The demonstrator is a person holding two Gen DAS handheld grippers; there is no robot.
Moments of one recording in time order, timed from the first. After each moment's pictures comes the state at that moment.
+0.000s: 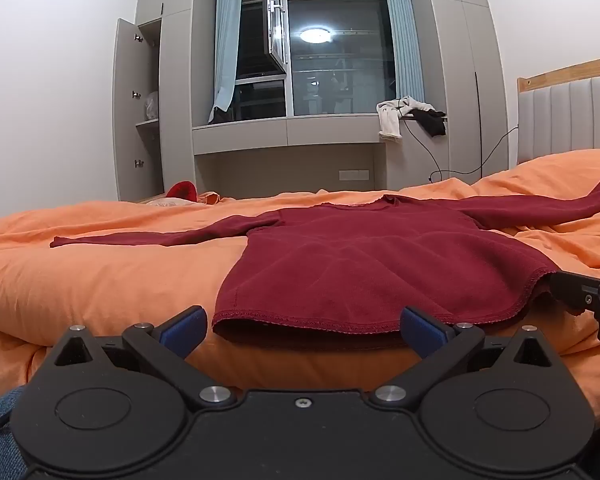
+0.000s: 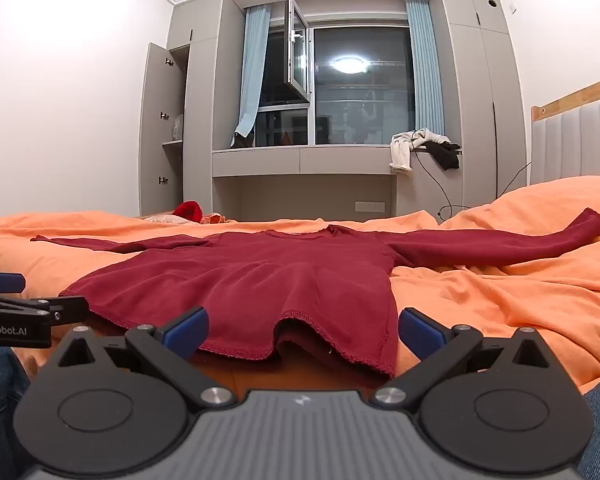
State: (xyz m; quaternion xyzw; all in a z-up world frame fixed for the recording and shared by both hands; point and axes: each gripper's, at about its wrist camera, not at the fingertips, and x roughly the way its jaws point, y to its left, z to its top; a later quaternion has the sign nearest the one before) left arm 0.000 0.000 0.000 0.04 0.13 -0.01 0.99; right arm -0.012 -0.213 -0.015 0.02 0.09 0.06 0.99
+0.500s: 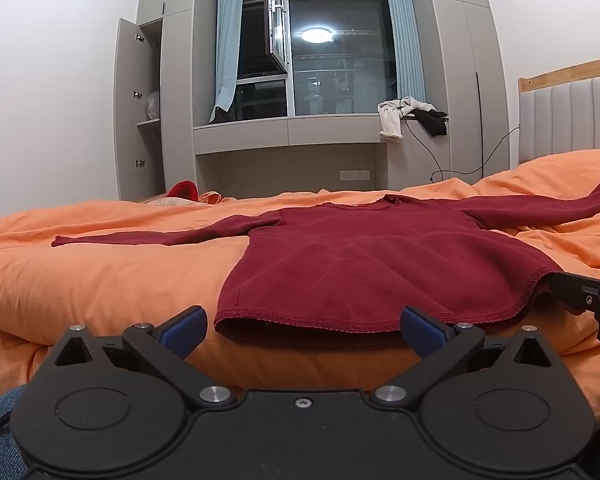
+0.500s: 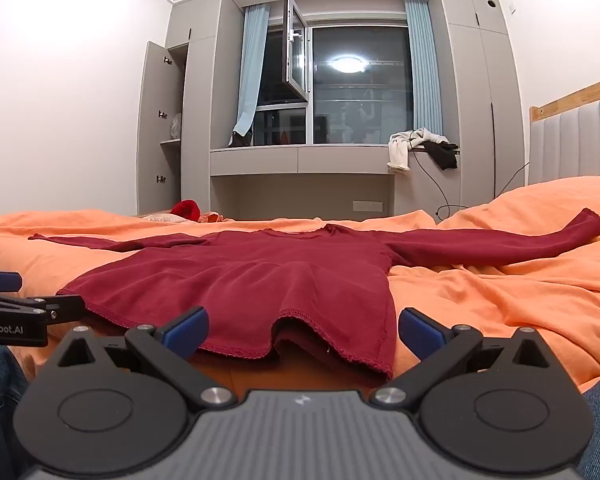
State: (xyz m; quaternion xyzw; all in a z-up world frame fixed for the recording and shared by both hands) left arm 0.000 0.000 0.000 0.04 0.13 -0.01 0.99; right arm -0.012 -0.212 -0.014 0.02 0.09 0.06 0.99
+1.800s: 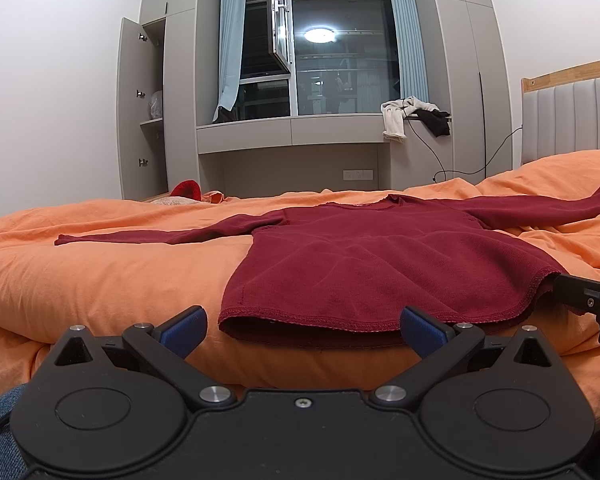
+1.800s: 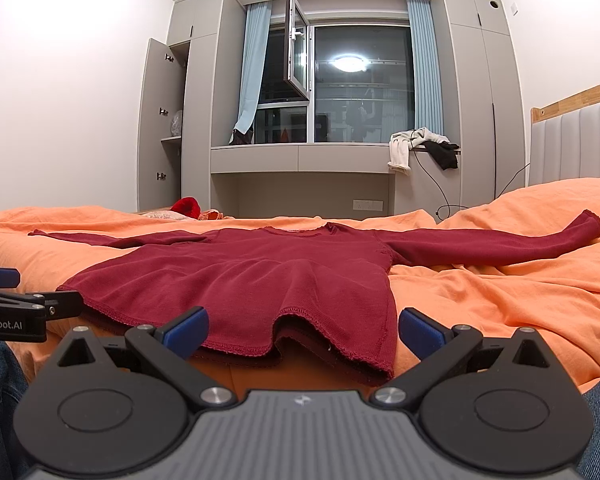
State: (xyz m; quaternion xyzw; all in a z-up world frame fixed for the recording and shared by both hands) left arm 0.000 0.000 0.000 0.04 0.13 0.00 0.99; right arm -0.014 -0.212 -0.015 0.02 0.09 0.06 0.99
